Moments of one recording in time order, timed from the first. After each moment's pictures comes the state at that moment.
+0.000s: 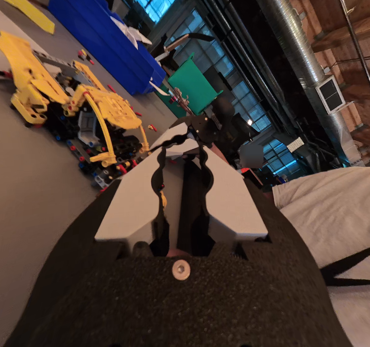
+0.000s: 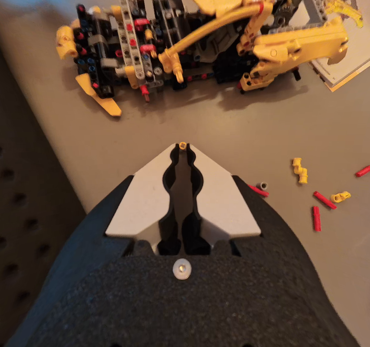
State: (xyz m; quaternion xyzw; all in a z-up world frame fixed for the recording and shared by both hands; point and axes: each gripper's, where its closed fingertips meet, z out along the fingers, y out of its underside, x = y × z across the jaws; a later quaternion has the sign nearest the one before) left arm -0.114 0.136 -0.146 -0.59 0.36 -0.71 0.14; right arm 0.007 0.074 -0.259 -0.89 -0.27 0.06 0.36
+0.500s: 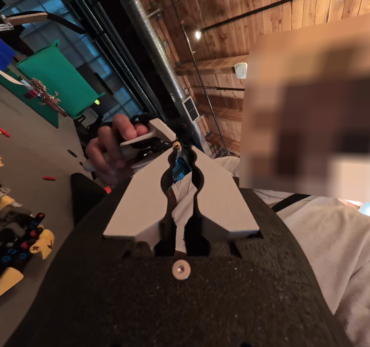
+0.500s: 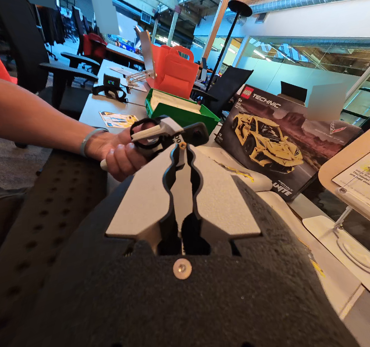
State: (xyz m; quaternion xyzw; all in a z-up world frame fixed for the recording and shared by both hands) left arm -0.149 0.094 -0.078 -0.38 0.29 -0.88 -0.07; right arm -0.147 0.100 -0.086 -0.60 -0.36 0.14 0.70
